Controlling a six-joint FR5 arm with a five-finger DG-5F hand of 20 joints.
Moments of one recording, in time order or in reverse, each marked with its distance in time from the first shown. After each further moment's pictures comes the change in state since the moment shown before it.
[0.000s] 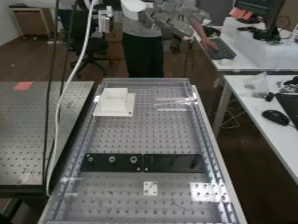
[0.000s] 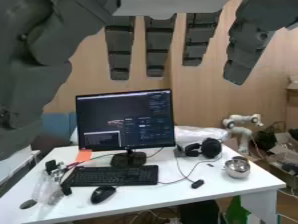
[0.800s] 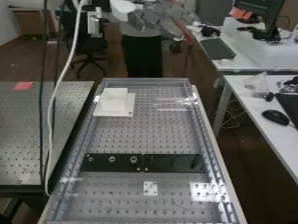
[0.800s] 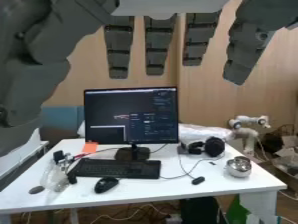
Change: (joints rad) arm -0.023 0.048 -0.054 -0.010 -0.057 -0.032
